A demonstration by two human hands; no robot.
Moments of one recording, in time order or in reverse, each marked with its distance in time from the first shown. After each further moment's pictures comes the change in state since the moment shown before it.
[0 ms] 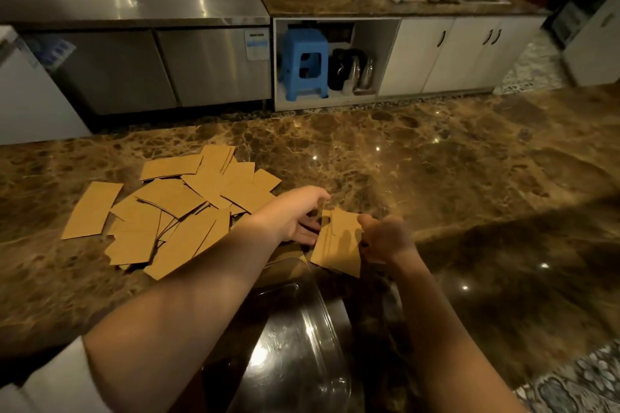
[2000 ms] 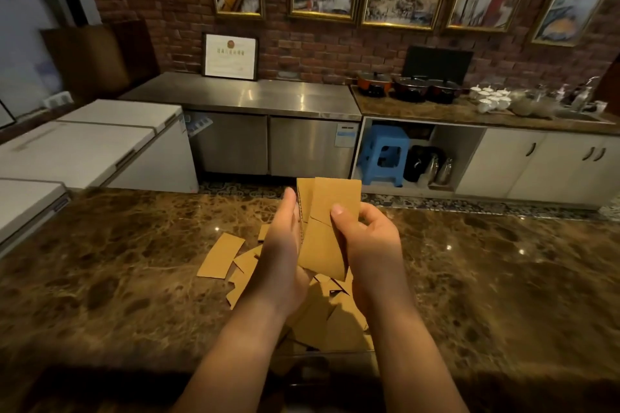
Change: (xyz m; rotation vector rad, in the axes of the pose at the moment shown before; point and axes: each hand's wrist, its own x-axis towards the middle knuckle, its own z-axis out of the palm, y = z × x) left_hand -0.158 -0.029 -0.126 -0.776 0.185 0.855; right_hand -0.152 -0.176 0.092 0.672 -0.409 -0.679
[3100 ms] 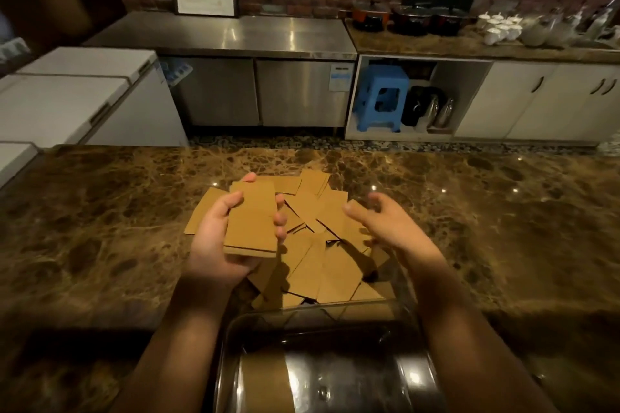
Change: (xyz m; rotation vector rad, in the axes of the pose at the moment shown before) left_hand 0.022 -0.030 -0.088 -0.453 -0.030 -0.301; right_hand 0.056 0.089 -0.085 -0.653 -0.067 0.444
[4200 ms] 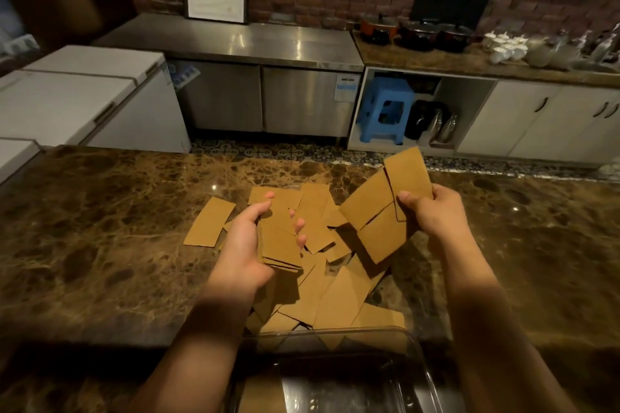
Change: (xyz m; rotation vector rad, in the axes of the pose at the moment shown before) left_hand 0.041 -0.013 -0.005 0.024 0.231 -0.010; right_hand 0.031 -0.019 -0.055 0.236 0.337 -0.058
